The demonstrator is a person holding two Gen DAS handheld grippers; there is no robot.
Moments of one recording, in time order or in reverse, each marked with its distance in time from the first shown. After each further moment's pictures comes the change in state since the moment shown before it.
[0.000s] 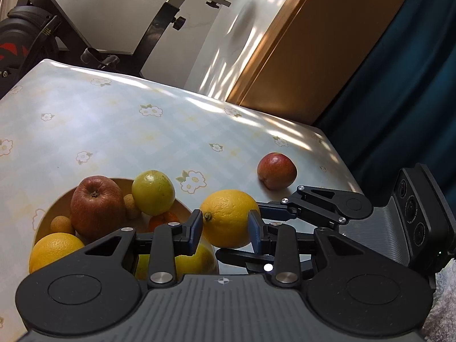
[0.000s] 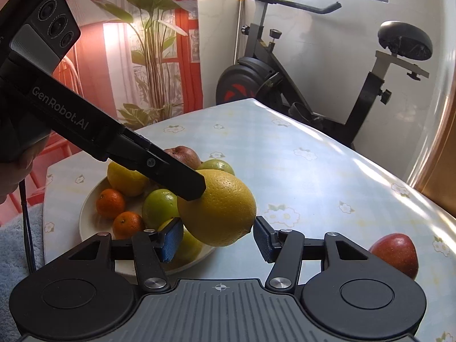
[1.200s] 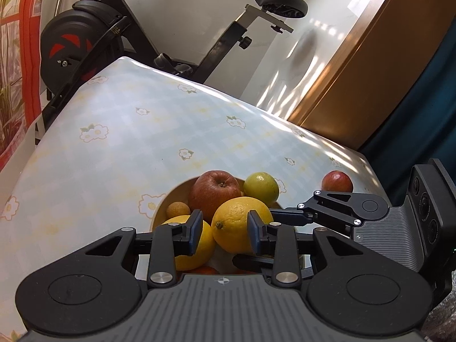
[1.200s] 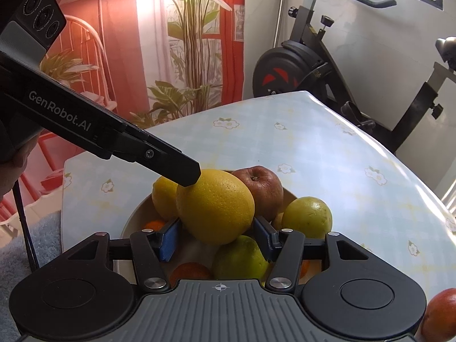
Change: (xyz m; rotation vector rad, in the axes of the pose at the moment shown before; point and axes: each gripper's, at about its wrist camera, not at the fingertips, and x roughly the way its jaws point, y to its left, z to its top) left arm -0.057 0.082 -0.017 -0.108 -0.067 0.147; right arm 0.071 0.070 0.049 -0.073 0.111 0.067
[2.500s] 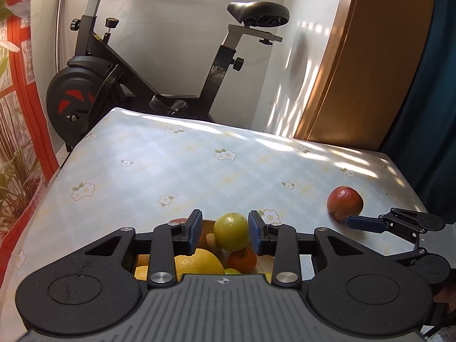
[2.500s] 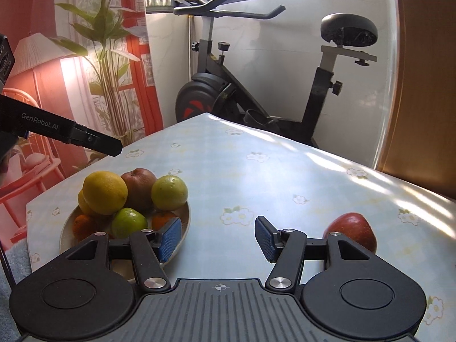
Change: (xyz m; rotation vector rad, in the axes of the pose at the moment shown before) left arm 0.013 -0.086 0.020 0.166 -0.094 0.182; right arm -0.109 -0.110 -0.094 0.272 -0.187 -0.210
